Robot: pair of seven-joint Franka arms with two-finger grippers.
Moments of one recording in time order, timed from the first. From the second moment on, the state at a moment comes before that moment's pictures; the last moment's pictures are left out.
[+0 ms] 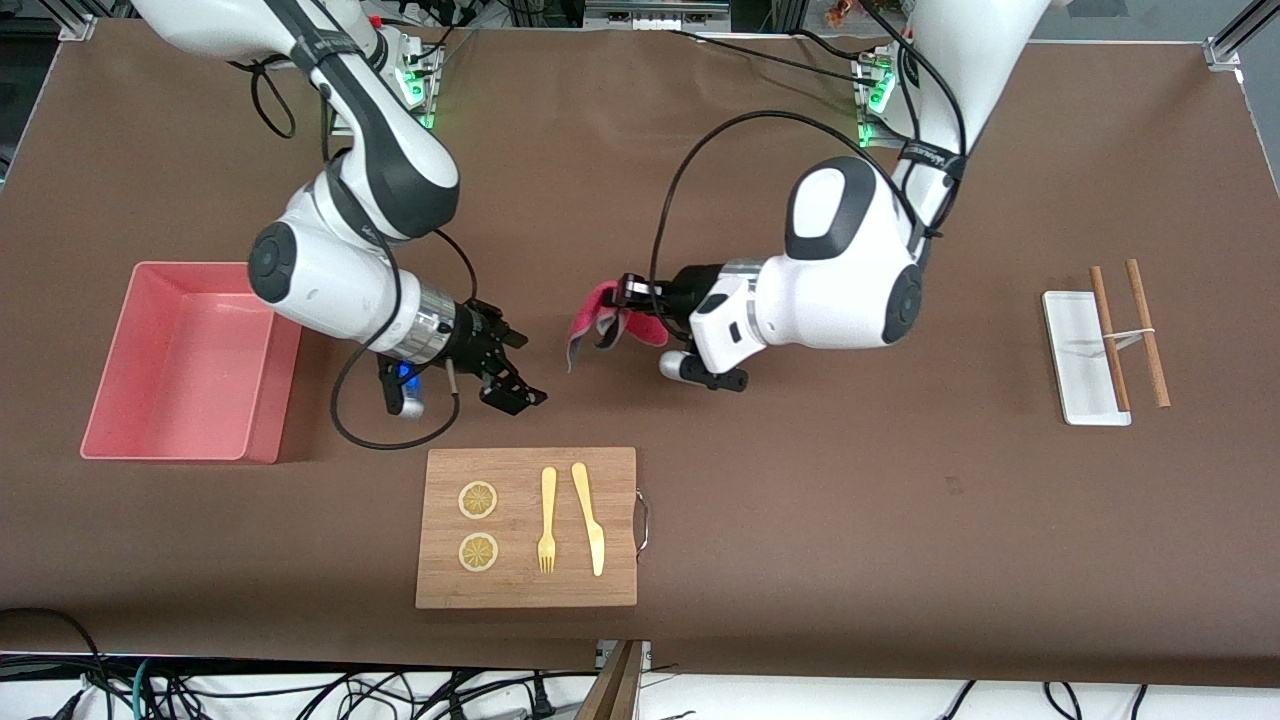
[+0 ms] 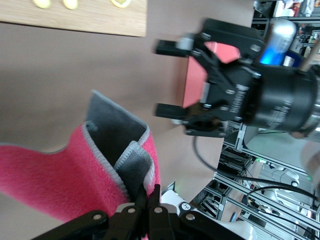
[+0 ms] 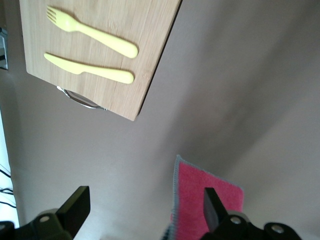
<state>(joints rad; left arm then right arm) -0.45 0.58 -0.14 -1.37 -0.98 2.01 -0.11 0.07 0.50 0.46 -1.65 0.34 2.34 1.37</state>
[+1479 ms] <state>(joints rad) -0.50 0.58 -0.13 -1.36 -1.02 2.08 -0.11 0.11 0.56 0.46 -1.65 0.34 2.02 1.24</state>
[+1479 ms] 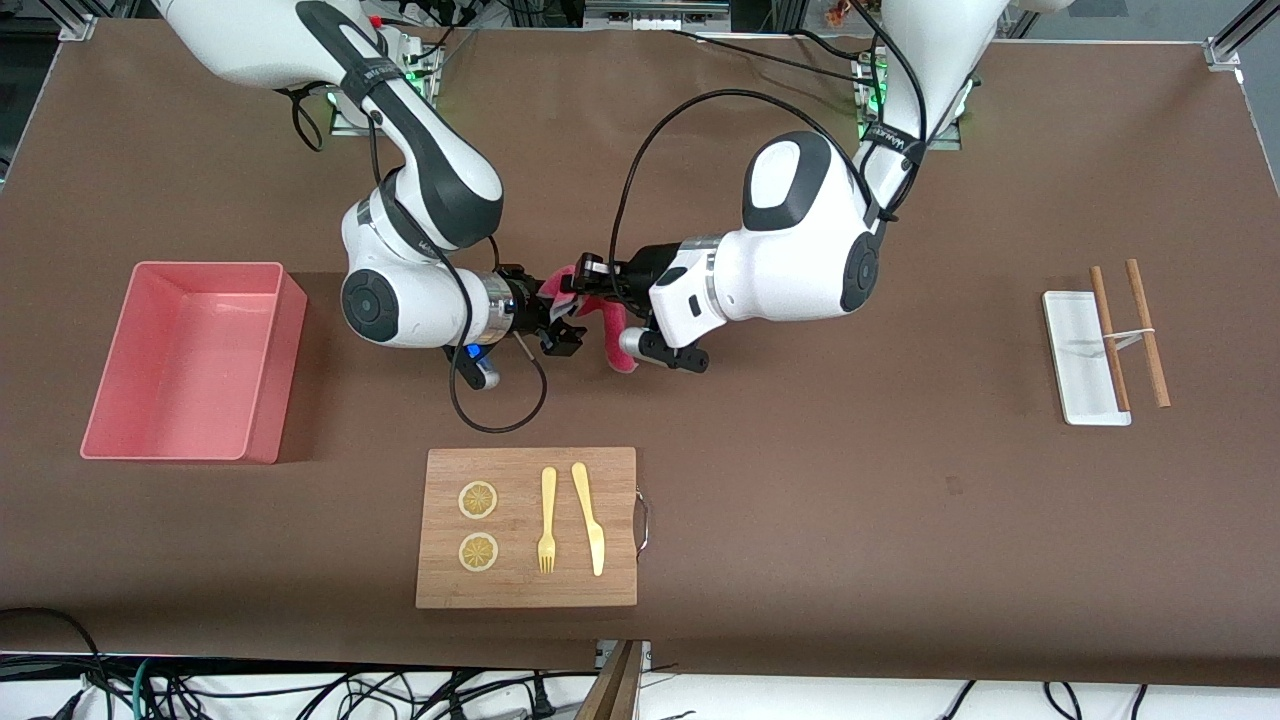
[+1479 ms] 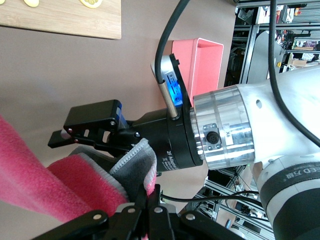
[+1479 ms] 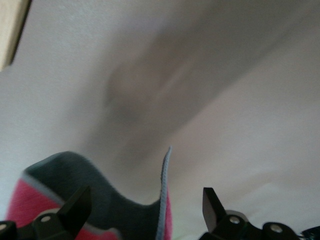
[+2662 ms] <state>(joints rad) -0.50 0.58 -0.13 -1.36 -1.02 2.08 -0.11 0.08 0.56 0.45 -1.62 0.34 1.98 1.16</state>
